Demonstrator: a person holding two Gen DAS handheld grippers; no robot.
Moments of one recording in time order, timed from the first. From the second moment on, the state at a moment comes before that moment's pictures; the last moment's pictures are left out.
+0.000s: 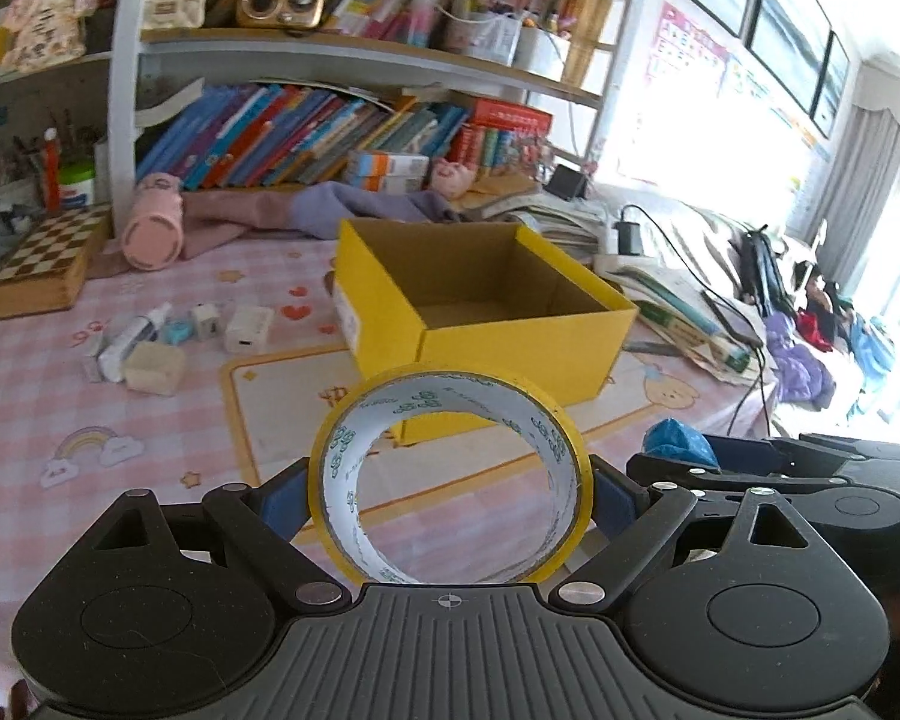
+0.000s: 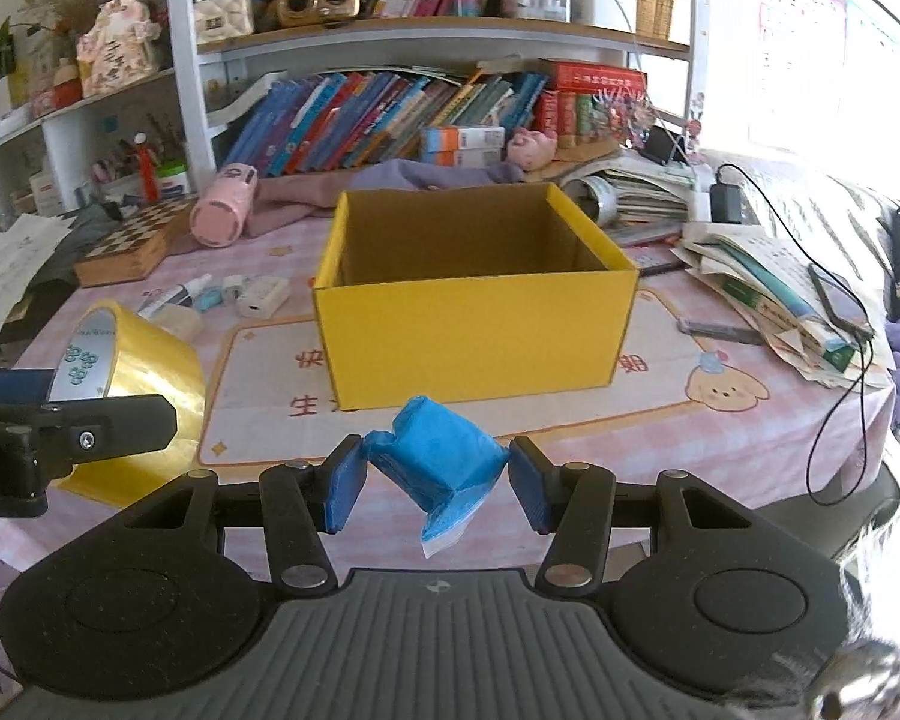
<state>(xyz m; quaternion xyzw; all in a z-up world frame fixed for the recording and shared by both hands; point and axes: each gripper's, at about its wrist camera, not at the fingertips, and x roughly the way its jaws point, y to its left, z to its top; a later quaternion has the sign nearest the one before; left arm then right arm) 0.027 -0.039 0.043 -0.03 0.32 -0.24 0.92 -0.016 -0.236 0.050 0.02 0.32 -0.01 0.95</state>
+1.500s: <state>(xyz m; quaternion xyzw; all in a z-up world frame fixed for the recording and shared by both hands) 0.085 -0.094 0.048 0.03 0.29 -0.28 0.91 0.052 -0.272 0.054 0.01 0.31 -0.02 0.95</state>
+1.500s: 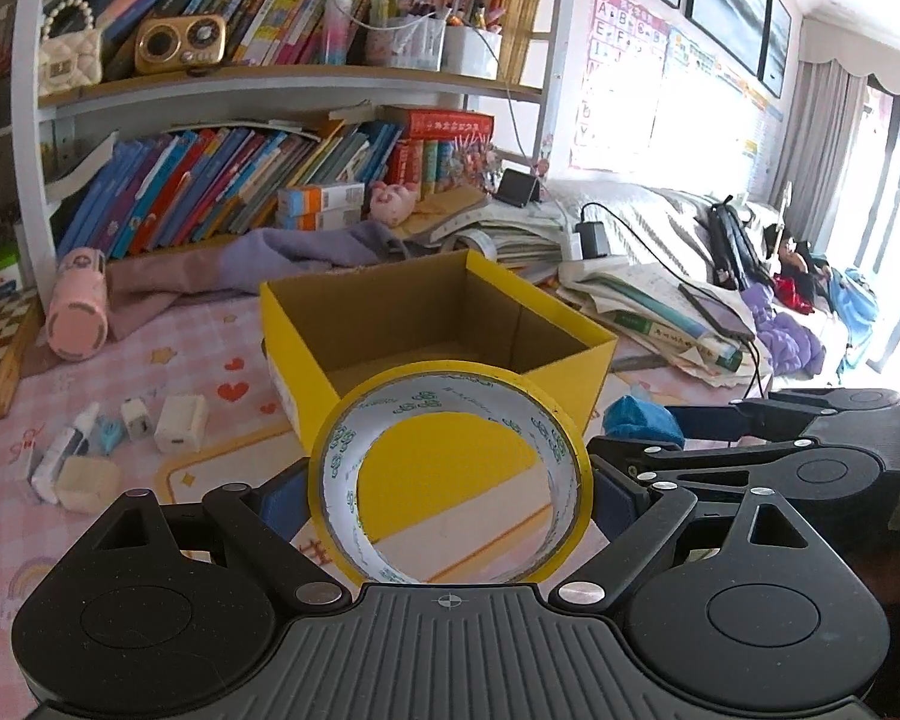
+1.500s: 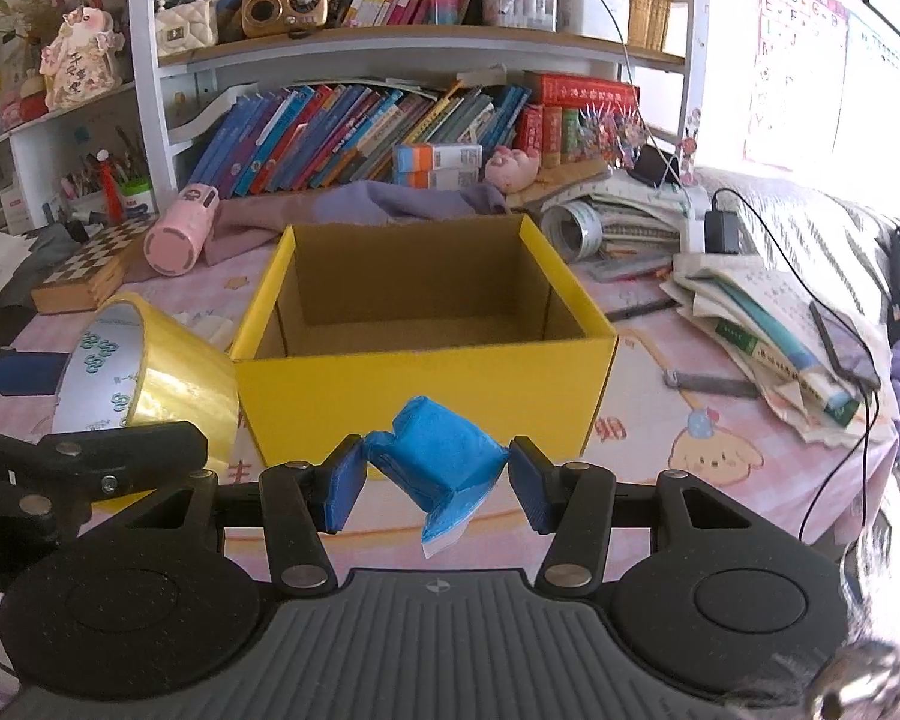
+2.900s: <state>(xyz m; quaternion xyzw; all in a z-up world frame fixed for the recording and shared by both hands) 0.219 -0.163 0.044 0.08 0.30 -0.18 0.93 0.238 -0.333 0.036 -0.06 0.35 0.11 0.93</state>
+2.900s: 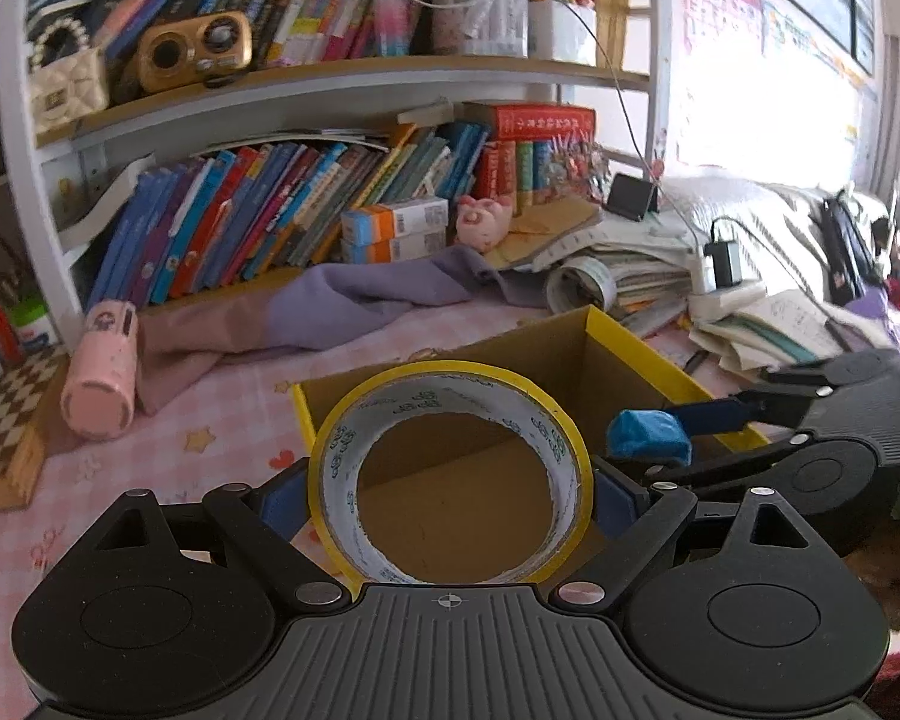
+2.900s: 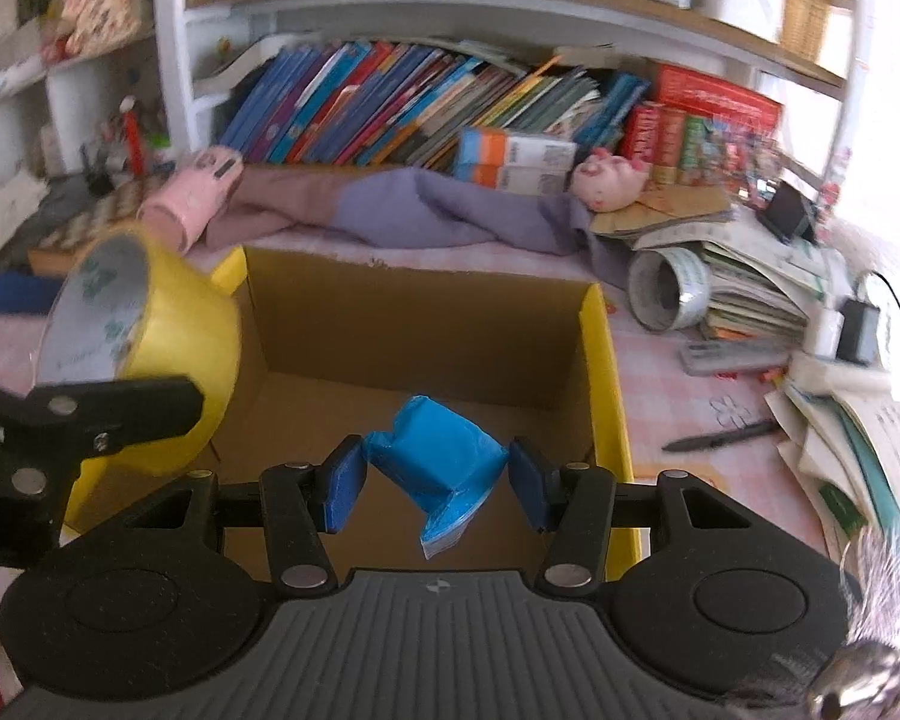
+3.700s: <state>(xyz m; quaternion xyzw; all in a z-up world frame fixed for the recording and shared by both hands) 0.274 -0.201 -0.012 0.22 0.39 -0.21 0.87 0.307 -0.322 -0.010 -0.29 0.42 0.26 0.82</state>
